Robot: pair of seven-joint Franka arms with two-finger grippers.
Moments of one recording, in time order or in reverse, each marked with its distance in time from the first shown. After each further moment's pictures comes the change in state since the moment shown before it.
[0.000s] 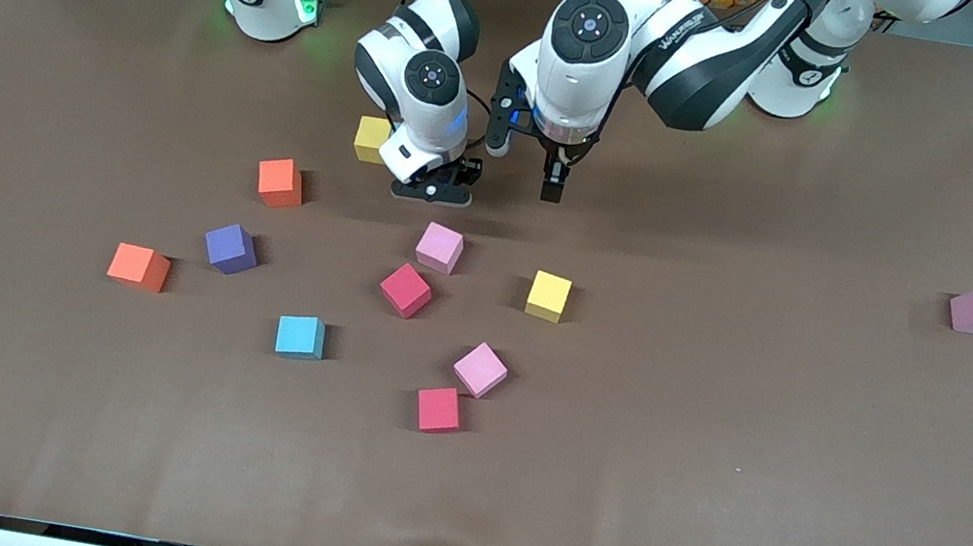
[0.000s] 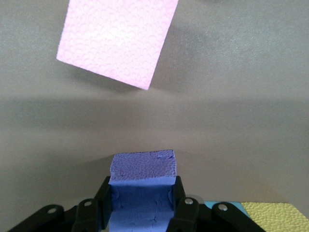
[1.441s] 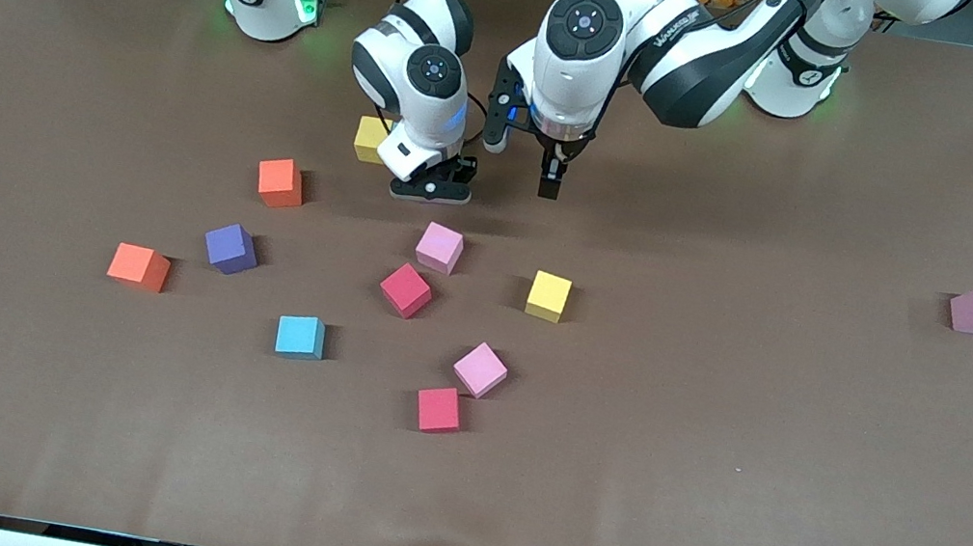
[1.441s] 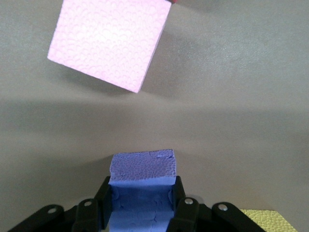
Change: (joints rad) left arm -0.010 0.002 0.000 -0.005 0.000 0.000 0.000; right arm -0.006 -0.011 0.002 -0.019 -0.059 0.009 0.013
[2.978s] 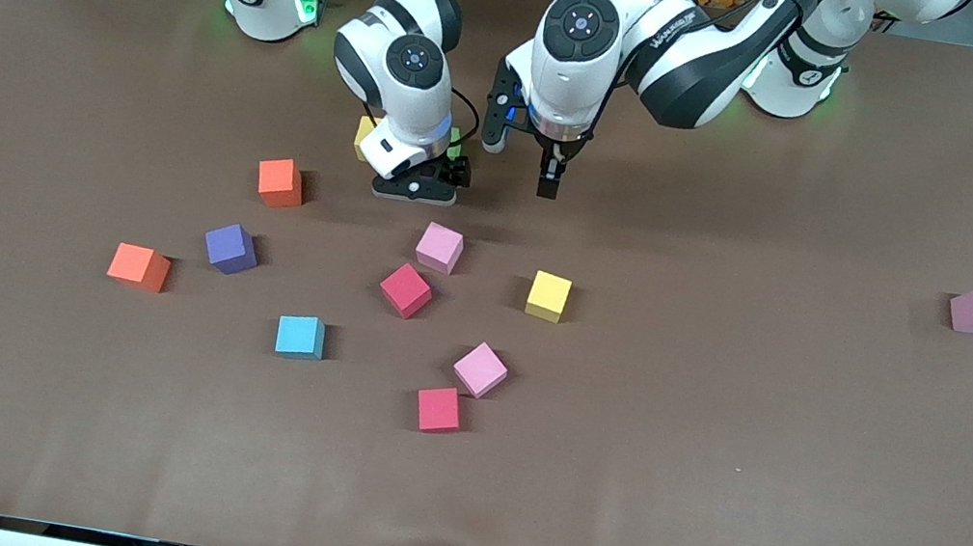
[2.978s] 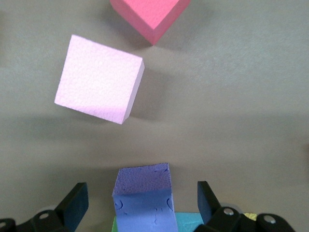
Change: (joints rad) left arm -0.003 0.004 0.000 0.000 0.000 0.000 0.000; right arm -0.052 -0.078 -0.001 -0.013 -0.007 -0.009 0.009
